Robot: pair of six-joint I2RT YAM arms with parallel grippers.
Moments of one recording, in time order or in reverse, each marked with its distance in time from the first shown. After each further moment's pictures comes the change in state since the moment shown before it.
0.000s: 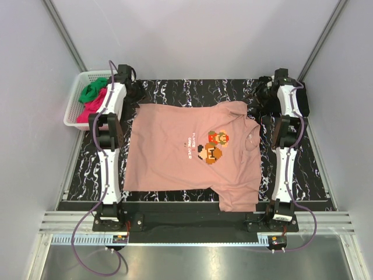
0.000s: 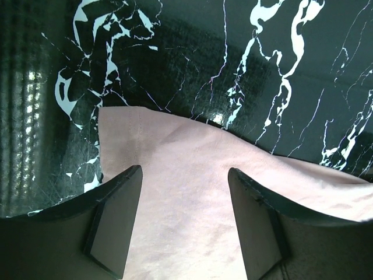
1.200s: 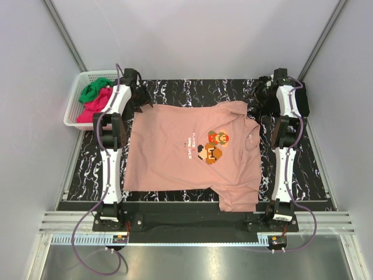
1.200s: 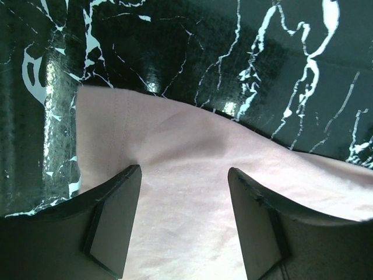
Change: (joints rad) left arm -0.035 0.028 -0.016 -0.021 -0.033 0.016; right arm 0.008 0.021 0.022 0.021 0.020 -0.019
